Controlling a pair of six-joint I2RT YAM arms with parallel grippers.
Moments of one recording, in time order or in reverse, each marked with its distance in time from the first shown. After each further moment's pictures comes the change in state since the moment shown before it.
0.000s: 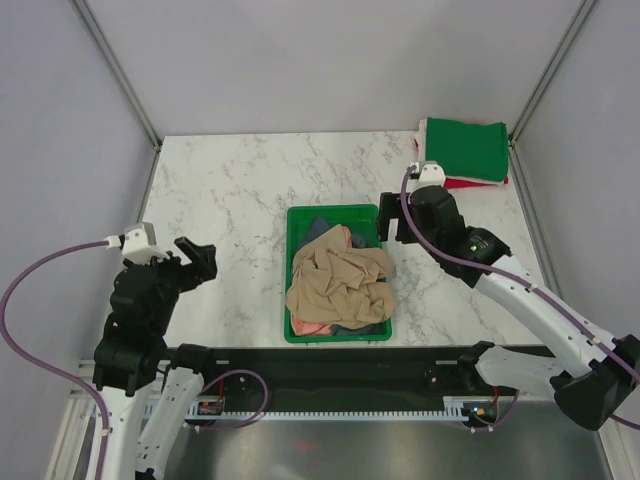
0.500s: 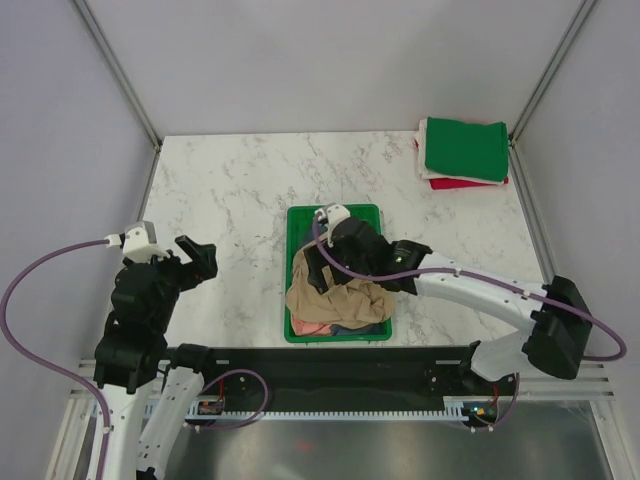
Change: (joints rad) left arm 0.010 0.012 0.000 0.000 0.000 0.000; right arm 0.318 0.256 0.004 0.128 -0.247 -0.014
